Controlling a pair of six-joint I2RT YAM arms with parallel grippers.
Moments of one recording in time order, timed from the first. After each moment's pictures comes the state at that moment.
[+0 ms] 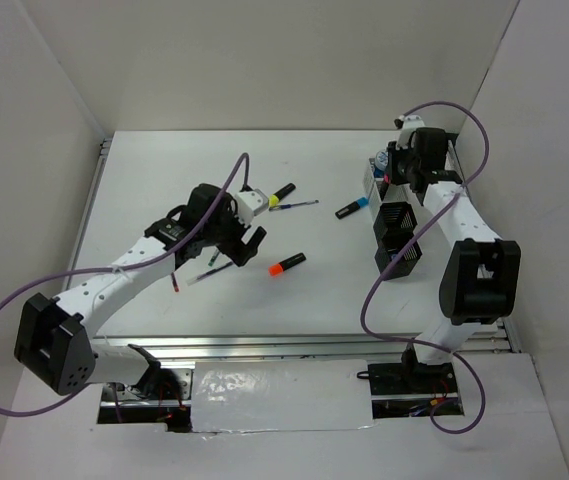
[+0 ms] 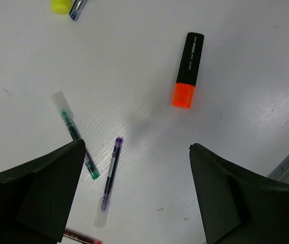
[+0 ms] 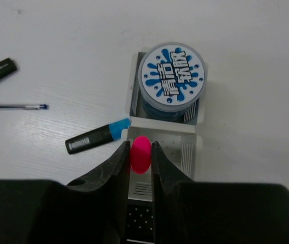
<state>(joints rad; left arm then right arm) -0.53 1.31 1.05 -0.44 0.16 0.22 -0.02 1.66 1.34 -0.22 -0.17 -0.12</state>
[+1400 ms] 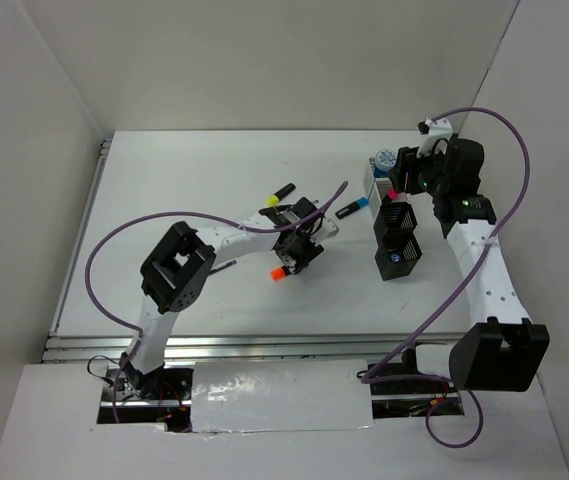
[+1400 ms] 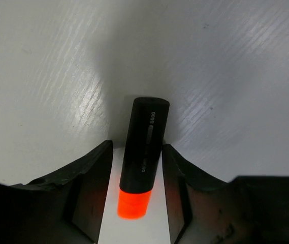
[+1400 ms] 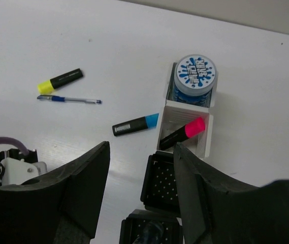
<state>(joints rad) -0.79 2.11 1.57 -0.61 0.05 0.12 -0.07 1.25 1.19 -0.28 -0.33 -0.09</state>
